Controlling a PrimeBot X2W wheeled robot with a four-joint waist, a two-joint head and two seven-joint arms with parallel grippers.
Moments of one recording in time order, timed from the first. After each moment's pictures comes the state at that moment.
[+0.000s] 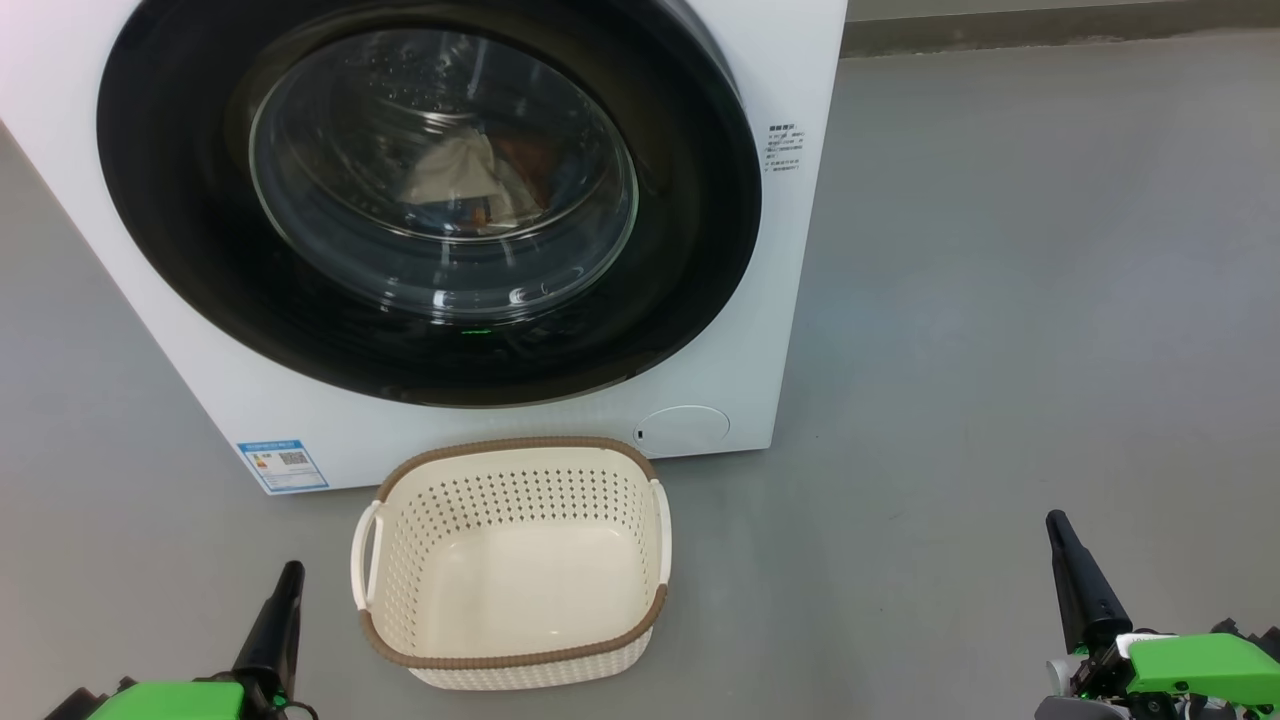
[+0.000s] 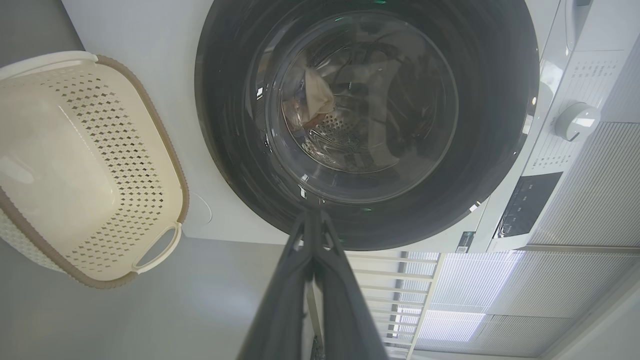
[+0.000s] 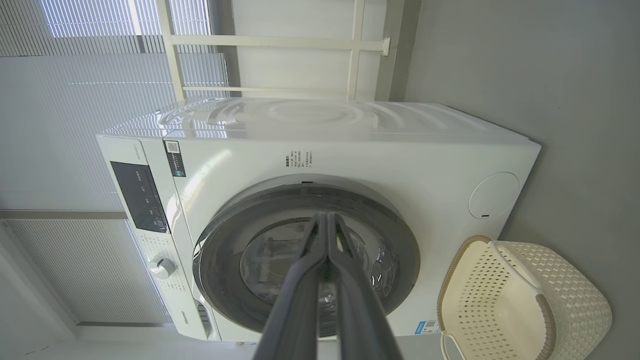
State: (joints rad) left arm -0.07 0.03 0.08 0.26 -1.61 -0.12 0.11; right arm -0.07 -0.05 -0.14 0.27 1.61 0.13 0.11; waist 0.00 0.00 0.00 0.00
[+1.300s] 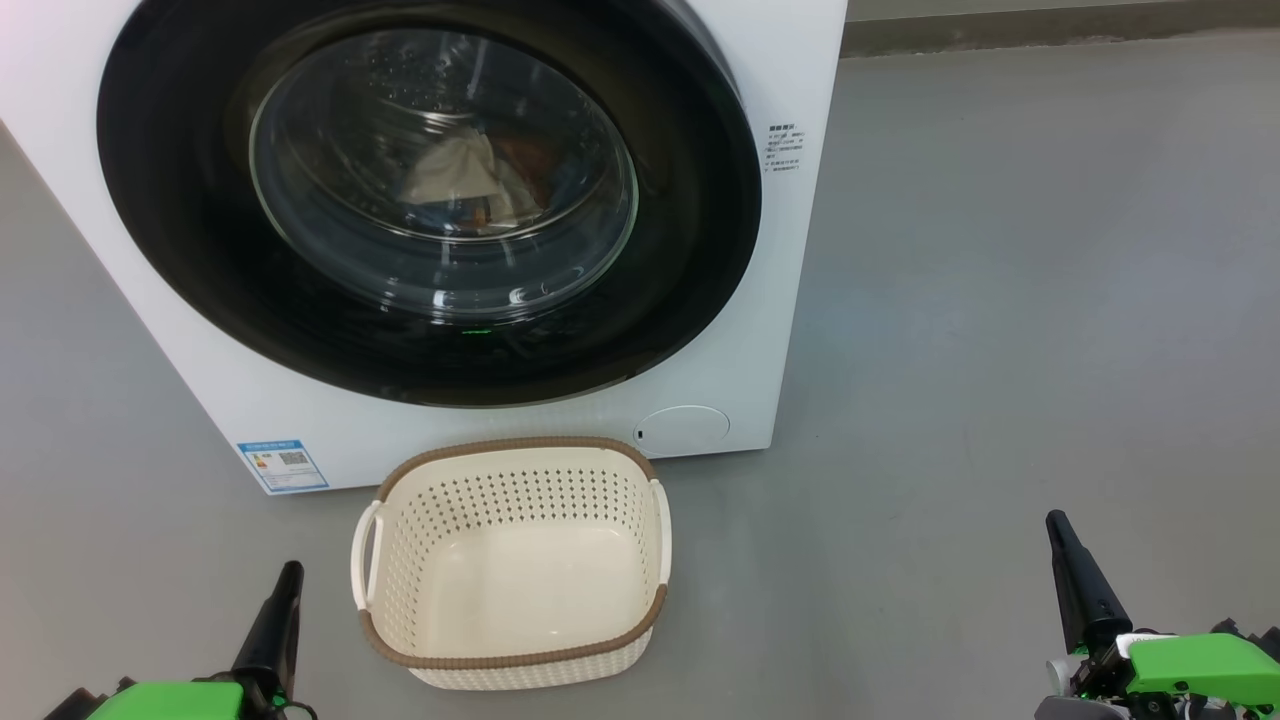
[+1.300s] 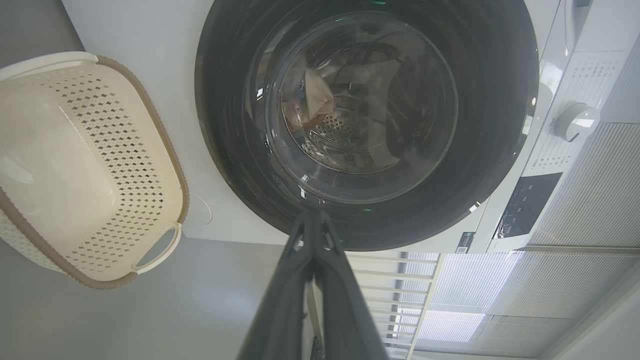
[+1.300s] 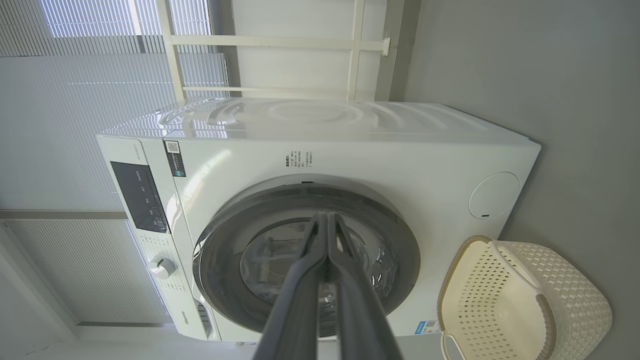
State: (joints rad) left arm -0.07 0.03 0.08 0.26 -1.61 -0.12 0.11; right arm -0.07 -0.05 -0.14 0.27 1.61 0.13 0.11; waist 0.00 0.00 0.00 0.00
